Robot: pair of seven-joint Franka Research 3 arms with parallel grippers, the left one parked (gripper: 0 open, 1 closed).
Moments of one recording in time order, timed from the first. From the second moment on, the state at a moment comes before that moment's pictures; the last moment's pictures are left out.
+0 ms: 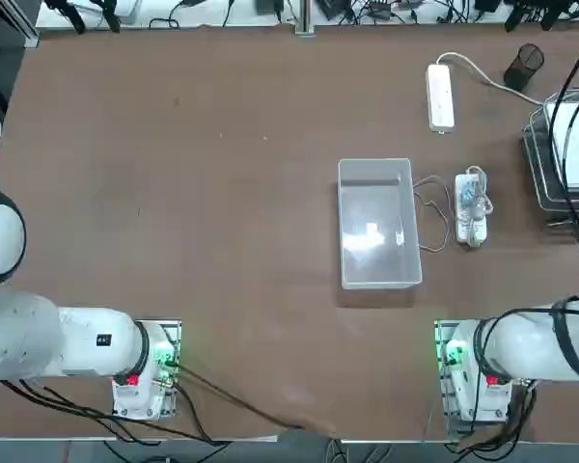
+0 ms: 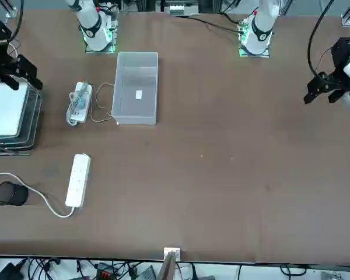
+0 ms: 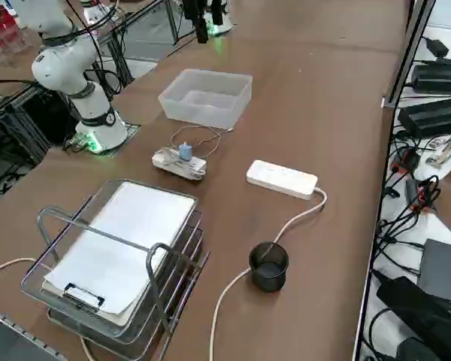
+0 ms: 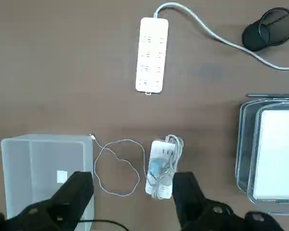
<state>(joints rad) 0.14 -0.08 -0.13 -1.66 0.01 1.58 0.00</state>
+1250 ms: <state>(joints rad) 0.25 -0.06 -0.08 -2.00 -0.11 1.74 0.15</state>
